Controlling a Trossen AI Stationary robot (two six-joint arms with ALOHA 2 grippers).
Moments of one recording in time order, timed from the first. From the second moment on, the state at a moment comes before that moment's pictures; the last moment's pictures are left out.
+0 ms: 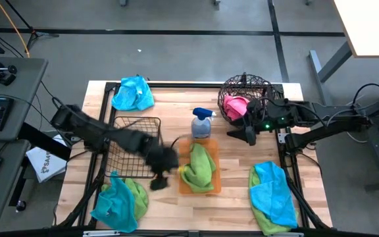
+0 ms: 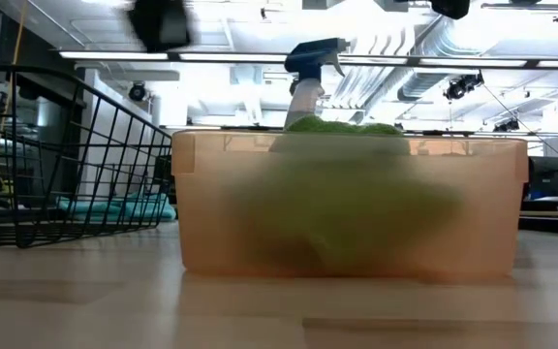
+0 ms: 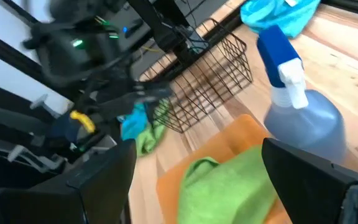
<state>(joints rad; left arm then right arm) -0.33 1.58 1.31 -0.76 0.26 -0.45 0.10 0.99 1.13 -0.58 0.08 0.71</state>
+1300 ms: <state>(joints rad) -0.90 1.77 1.27 -1.08 -0.03 -0.37 0.10 0.99 1.13 -0.66 0.09 0.63</state>
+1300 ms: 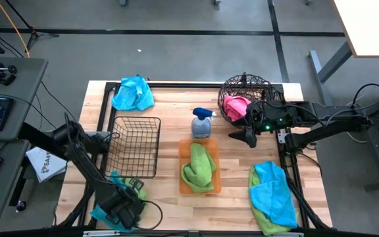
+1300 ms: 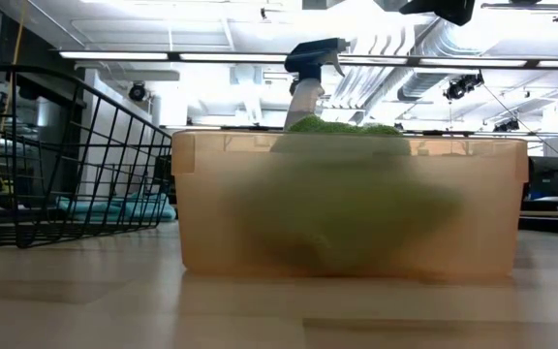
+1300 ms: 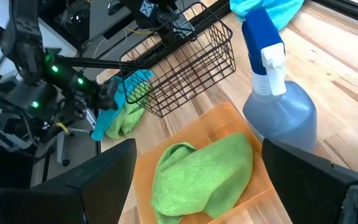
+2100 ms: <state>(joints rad) -0.47 1.18 1.67 -1.26 -0.71 -0.38 0.10 0.99 1.13 -0.67 0.16 0.63</state>
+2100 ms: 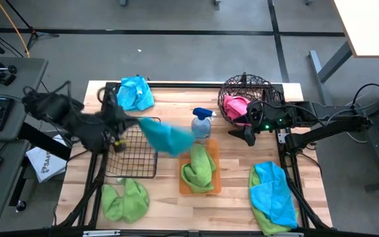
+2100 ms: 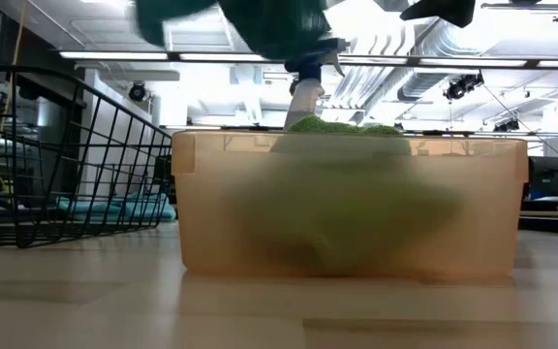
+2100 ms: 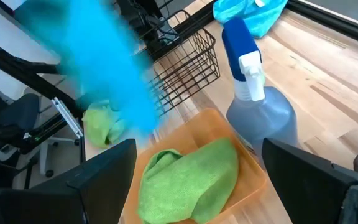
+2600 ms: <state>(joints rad) -0.51 1.14 1.47 -1.16 -0.73 -0.56 0.10 0.99 1.13 -0.67 0.19 0.65</state>
